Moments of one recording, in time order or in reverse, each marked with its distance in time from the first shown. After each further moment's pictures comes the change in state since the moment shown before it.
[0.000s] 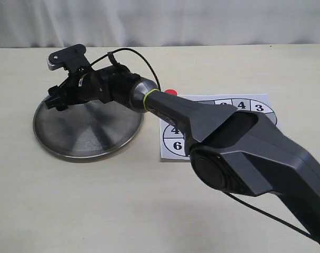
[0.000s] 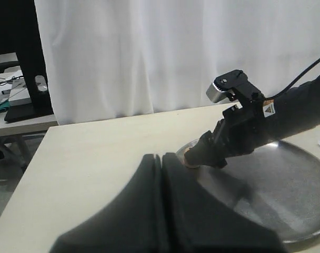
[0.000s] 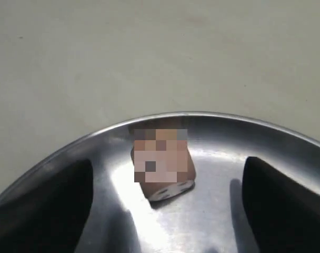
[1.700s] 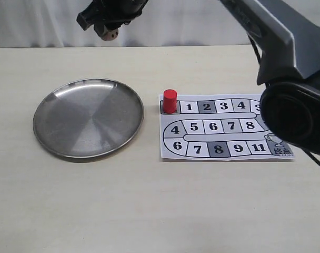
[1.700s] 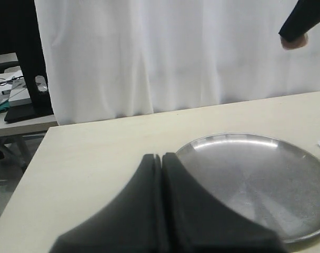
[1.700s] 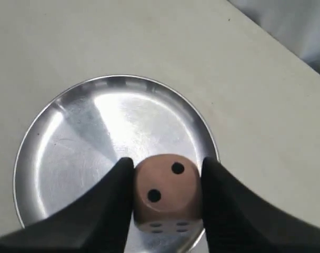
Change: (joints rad) left arm 0.000 0.000 0.000 0.000 0.000 0.000; right arm -0.144 -0.392 -0.135 -0.007 0.805 -0.160
